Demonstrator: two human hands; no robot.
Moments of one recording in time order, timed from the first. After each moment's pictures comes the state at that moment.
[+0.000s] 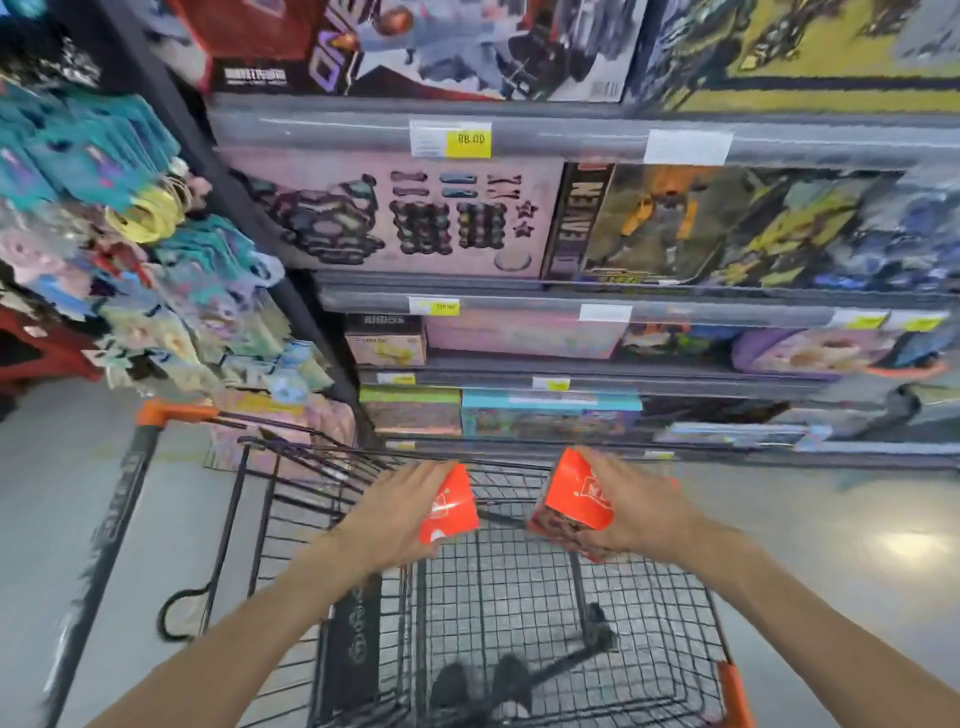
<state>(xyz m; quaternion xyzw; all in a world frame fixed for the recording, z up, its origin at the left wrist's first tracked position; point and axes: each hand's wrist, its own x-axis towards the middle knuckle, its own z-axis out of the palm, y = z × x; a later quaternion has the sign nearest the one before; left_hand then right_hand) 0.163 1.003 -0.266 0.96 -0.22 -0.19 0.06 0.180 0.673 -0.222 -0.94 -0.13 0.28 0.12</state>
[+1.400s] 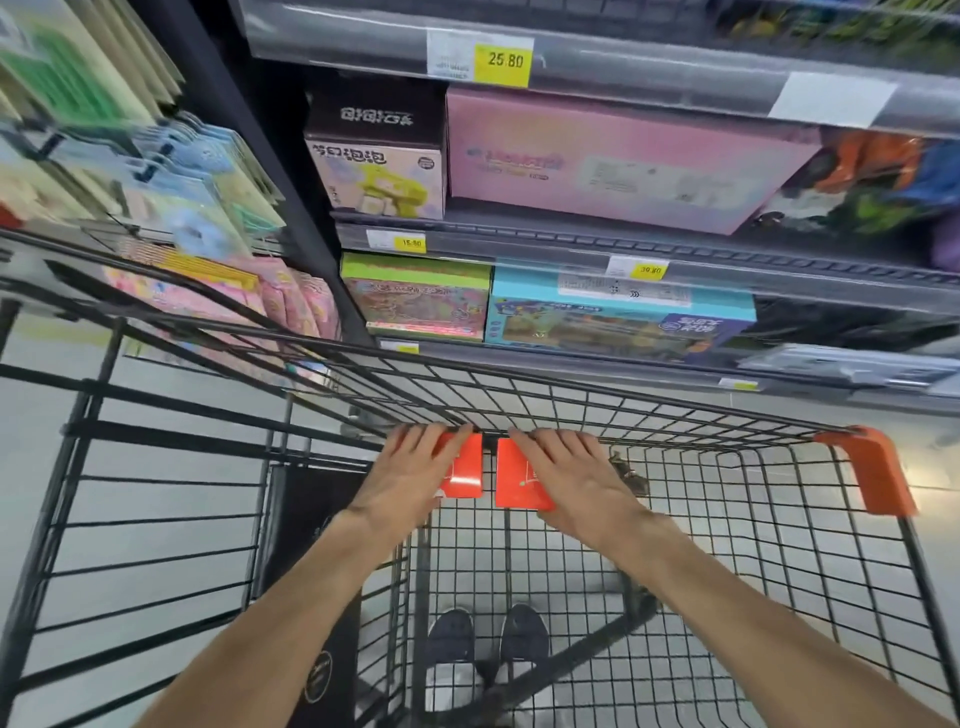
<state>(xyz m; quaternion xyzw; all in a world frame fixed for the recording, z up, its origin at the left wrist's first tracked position) 0.180 1.031 -0.584 0.96 -0.18 -0.20 0.04 0.204 0.783 -0.561 -0.93 -0.30 0.23 0.02</state>
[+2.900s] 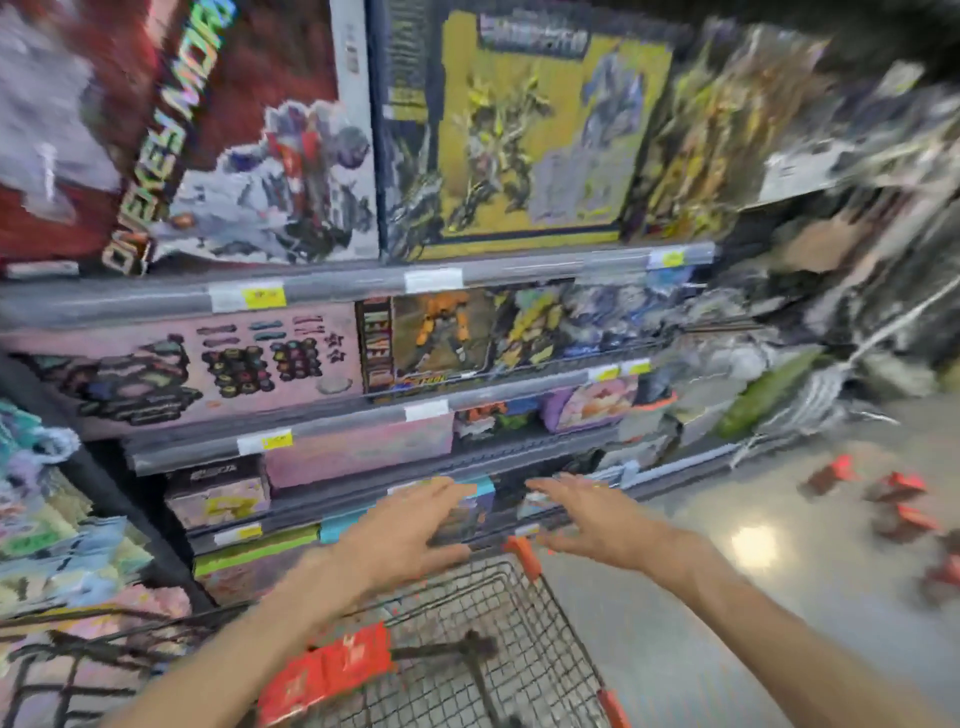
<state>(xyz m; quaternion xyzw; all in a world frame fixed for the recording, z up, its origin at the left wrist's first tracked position) 0.195 0.833 -0.147 0.87 -0.45 -0.08 0.16 0.117 0.552 -0.131 -0.99 -0.05 0.14 0.09</state>
